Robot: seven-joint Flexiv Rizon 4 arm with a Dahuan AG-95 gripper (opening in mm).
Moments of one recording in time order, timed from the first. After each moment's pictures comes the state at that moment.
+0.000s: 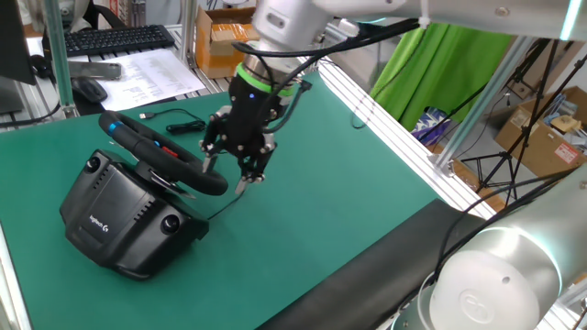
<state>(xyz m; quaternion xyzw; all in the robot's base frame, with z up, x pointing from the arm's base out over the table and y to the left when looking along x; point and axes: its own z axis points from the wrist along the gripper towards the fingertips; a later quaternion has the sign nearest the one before) 0.394 0.194 0.247 -0.54 -0.83 -0.12 0.12</state>
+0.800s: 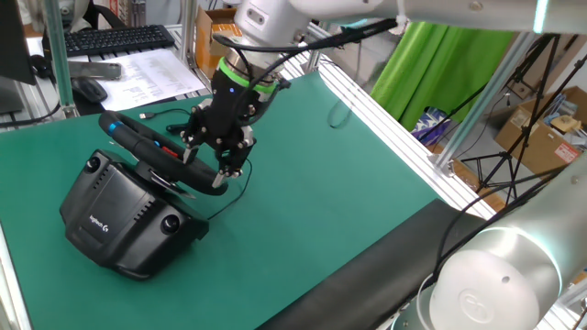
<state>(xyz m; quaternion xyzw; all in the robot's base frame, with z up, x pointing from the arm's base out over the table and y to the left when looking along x) 0.420 0.213 0.242 -0.56 -0.81 -0.13 0.10</state>
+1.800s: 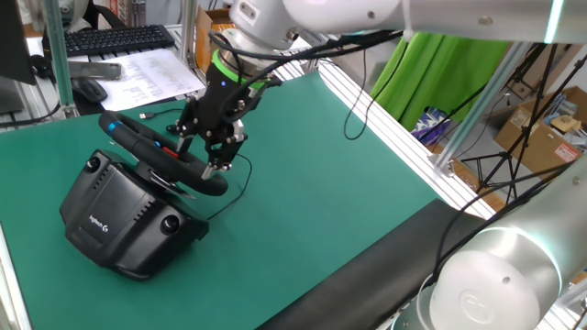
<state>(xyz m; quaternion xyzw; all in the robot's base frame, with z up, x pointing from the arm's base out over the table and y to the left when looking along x) 0.441 0.220 0.249 -0.61 -0.78 -0.13 0.08</state>
